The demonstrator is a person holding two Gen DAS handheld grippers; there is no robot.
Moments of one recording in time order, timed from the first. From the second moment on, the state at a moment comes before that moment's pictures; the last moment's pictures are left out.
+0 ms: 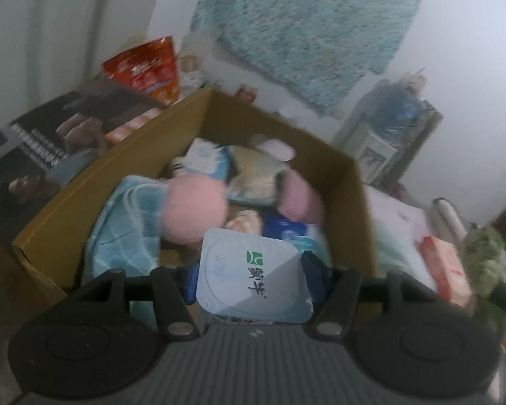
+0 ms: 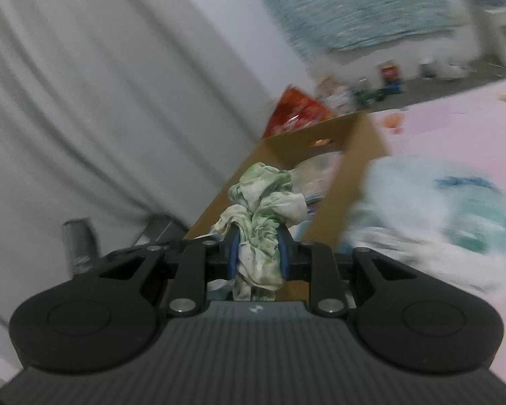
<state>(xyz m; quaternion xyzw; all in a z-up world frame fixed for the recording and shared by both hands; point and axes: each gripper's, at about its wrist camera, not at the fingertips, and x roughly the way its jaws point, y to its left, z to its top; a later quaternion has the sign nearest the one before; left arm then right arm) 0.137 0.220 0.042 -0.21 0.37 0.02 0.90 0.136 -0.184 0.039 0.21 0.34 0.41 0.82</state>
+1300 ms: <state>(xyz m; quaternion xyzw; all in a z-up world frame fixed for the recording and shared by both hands) 0.151 0.261 0.030 -0.23 0.36 0.08 0.90 0.168 0.006 -0.012 0.01 0.49 0.44 0.75</state>
